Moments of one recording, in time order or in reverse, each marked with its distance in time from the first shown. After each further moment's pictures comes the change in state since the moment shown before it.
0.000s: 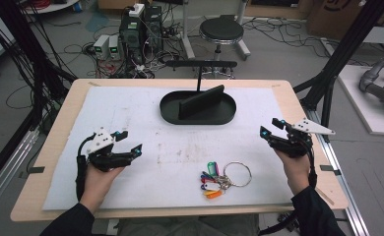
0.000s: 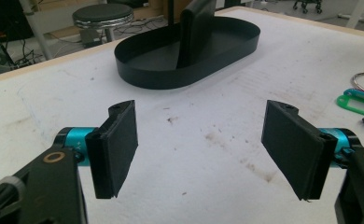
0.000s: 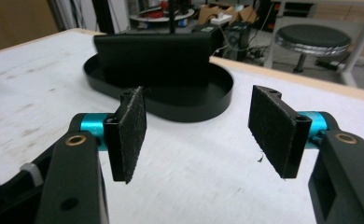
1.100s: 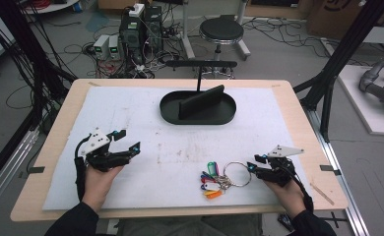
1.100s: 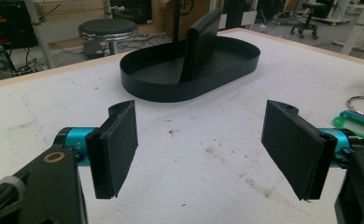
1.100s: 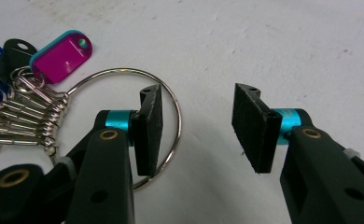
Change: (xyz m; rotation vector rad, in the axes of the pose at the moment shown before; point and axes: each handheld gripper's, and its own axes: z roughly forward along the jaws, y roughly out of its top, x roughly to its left) left arm 0.003 0.000 -0.002 -0.067 -0.002 -0.040; right arm 0.044 -0.062 0.006 0.386 0.081 -0.026
